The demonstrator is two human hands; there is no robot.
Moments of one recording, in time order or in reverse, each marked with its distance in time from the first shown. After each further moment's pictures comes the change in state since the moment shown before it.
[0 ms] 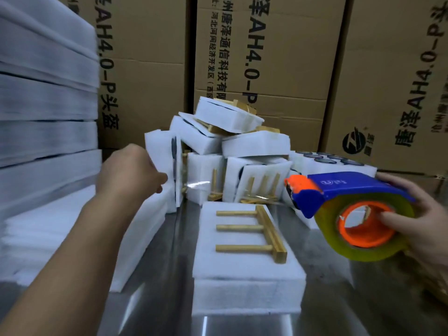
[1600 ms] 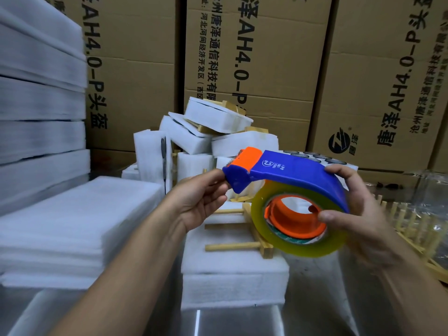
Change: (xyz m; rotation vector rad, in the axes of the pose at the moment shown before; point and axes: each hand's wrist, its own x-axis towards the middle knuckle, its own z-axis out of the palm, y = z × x) left_hand -0.052 0.071 0.041 -1.443 -0.769 -0.385; right_hand -0.020 -0.044 0.077 0.322 -0.292 -0.010
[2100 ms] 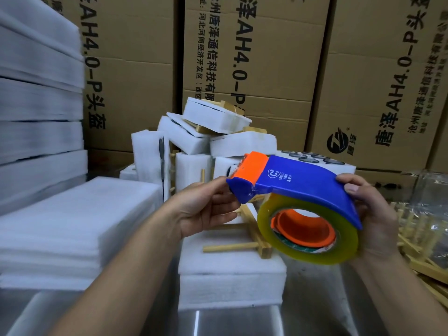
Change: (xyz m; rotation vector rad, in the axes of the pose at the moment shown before) left_hand 0.006 -0.009 -0.006 0.138 -0.245 -0.117; right_hand -0.005 -0.001 0.015 0.305 0.308 0.008
